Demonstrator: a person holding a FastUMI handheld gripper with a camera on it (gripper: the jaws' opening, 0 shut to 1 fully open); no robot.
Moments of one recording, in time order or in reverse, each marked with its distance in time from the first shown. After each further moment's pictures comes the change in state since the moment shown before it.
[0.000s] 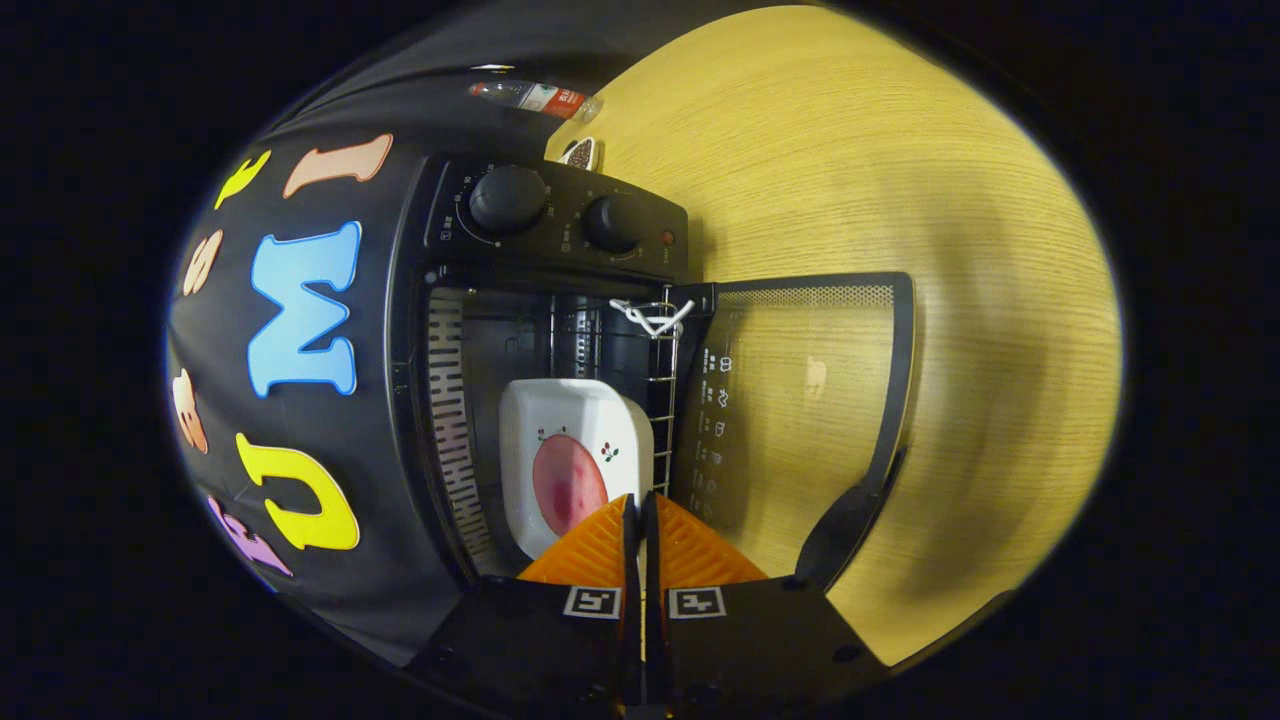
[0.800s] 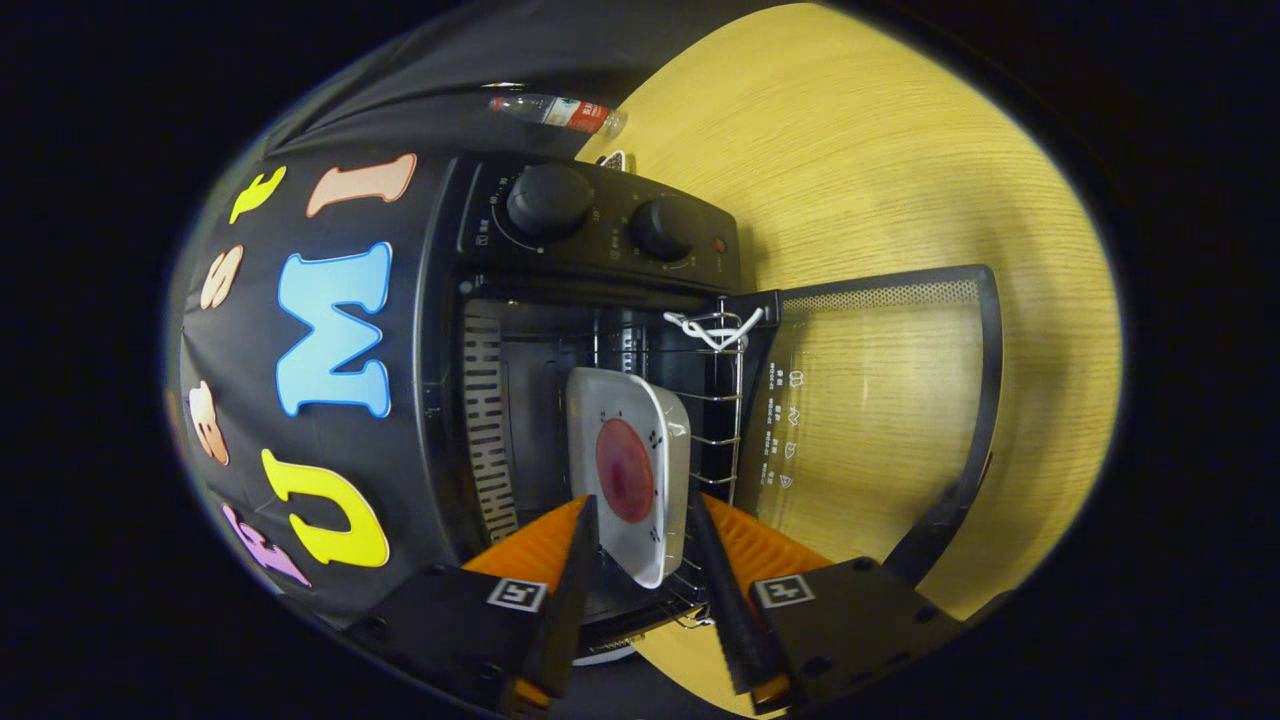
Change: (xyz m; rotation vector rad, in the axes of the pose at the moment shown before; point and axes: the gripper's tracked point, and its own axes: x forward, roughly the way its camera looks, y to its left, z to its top) arm 0.004 0.029 0.004 -0.023 -0.027 0.137
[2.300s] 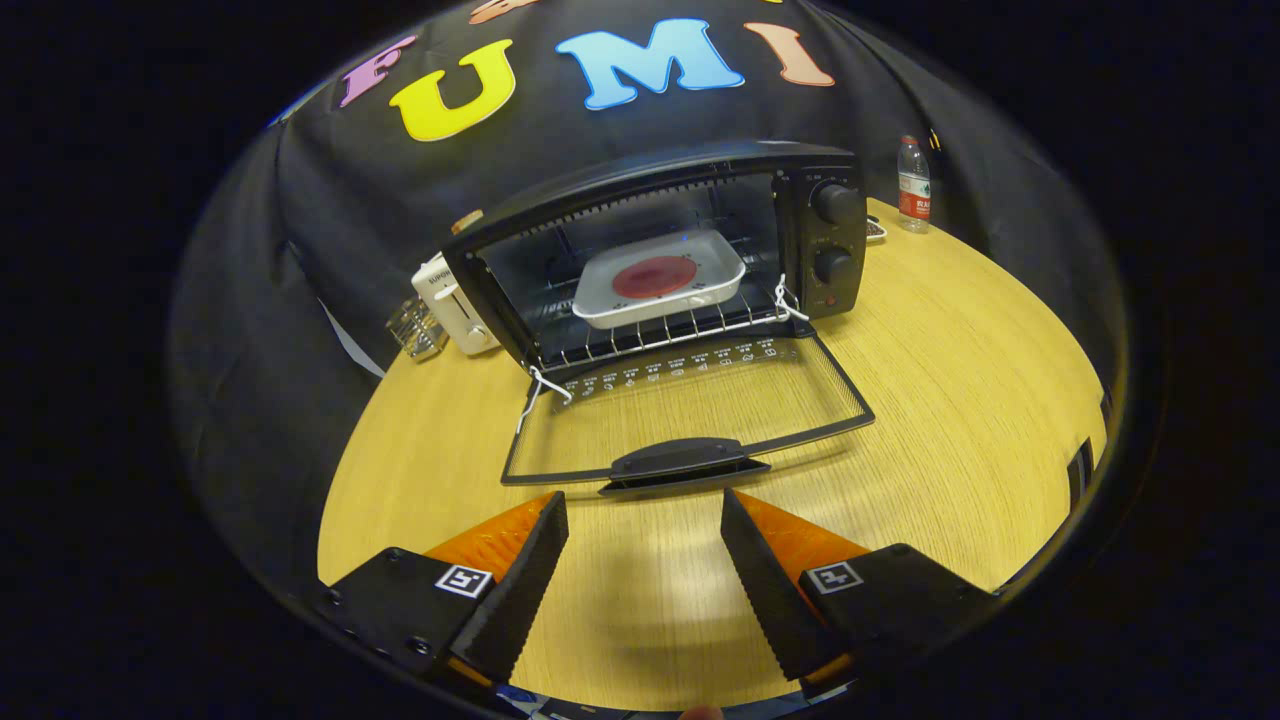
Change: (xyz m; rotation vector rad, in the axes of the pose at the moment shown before) arm -0.112 -0.124 -0.036 -1.295 0.281 -0.171
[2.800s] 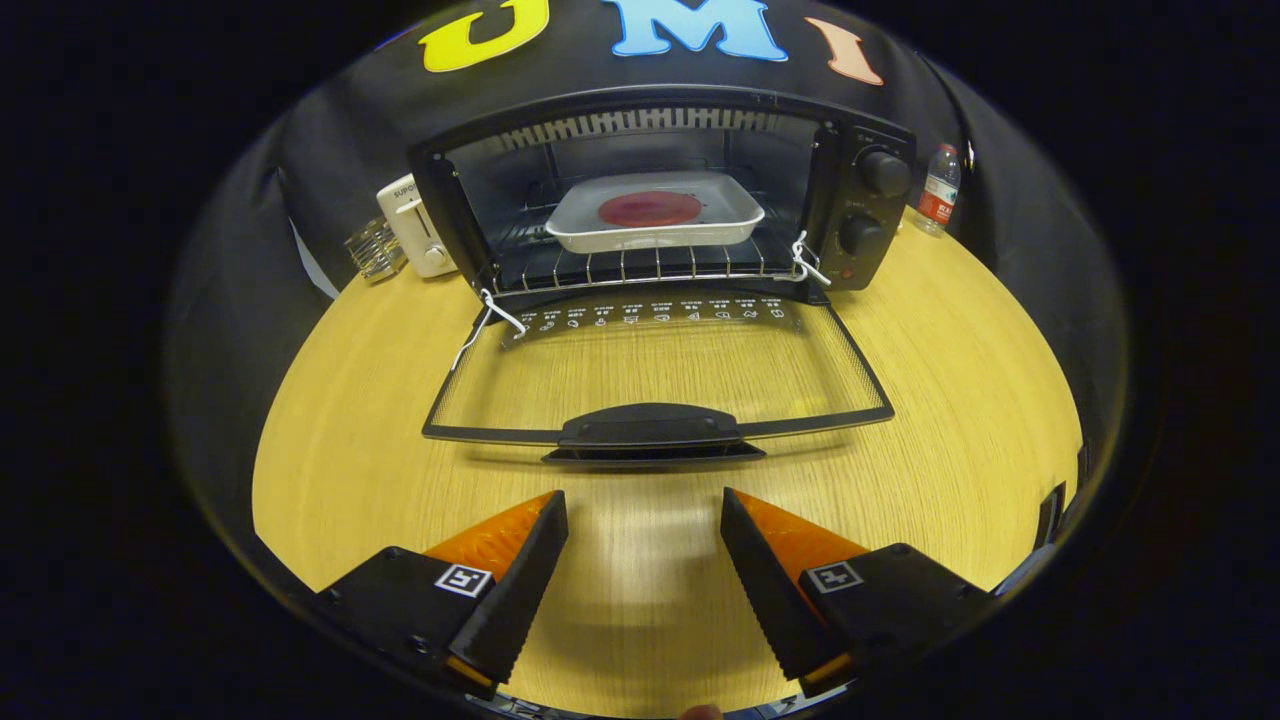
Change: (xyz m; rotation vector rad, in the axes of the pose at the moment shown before) arm 0.032 -0.019 -0.015 -0.136 0.119 -0.112
